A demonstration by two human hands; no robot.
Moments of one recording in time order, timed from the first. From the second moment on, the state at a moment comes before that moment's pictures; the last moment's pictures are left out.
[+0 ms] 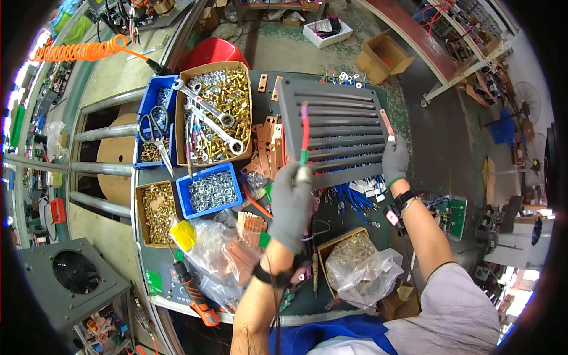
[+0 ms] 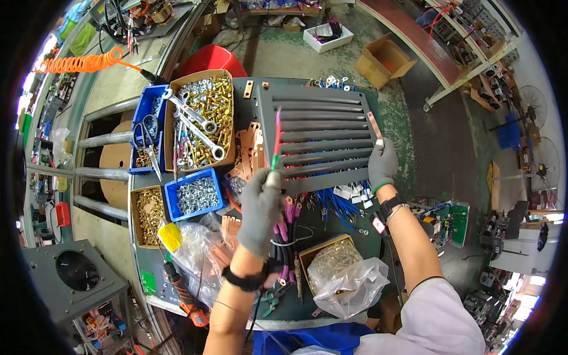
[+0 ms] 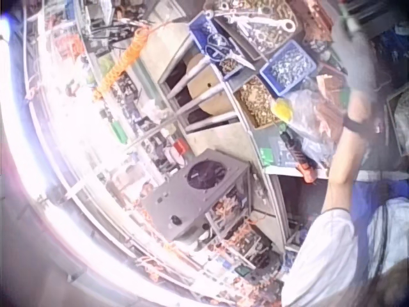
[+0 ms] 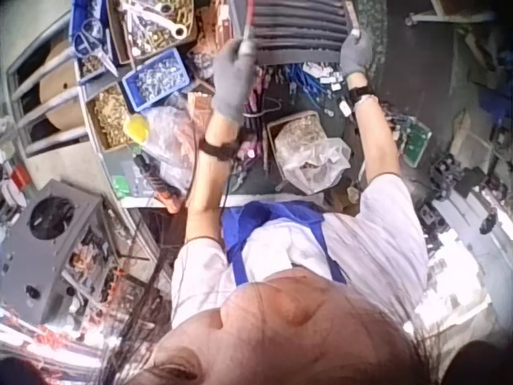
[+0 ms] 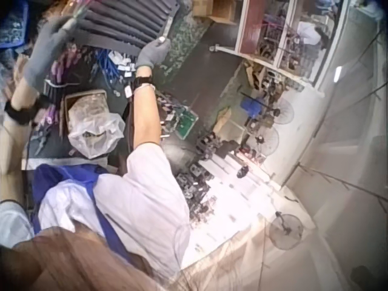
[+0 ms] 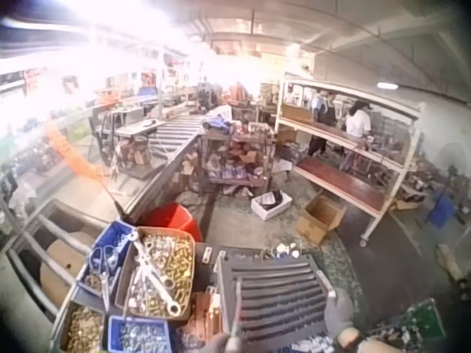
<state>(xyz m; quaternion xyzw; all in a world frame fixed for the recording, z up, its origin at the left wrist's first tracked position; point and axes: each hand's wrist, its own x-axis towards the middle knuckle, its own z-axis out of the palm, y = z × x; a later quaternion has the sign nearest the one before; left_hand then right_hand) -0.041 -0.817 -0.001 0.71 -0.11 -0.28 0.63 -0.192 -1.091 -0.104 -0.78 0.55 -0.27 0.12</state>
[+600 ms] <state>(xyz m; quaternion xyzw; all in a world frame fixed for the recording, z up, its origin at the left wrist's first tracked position) -0.110 -0.843 0.061 0.71 -0.24 -0.12 0.65 -0.222 -1.132 -0.136 -0.76 0.50 -0.29 0.30</state>
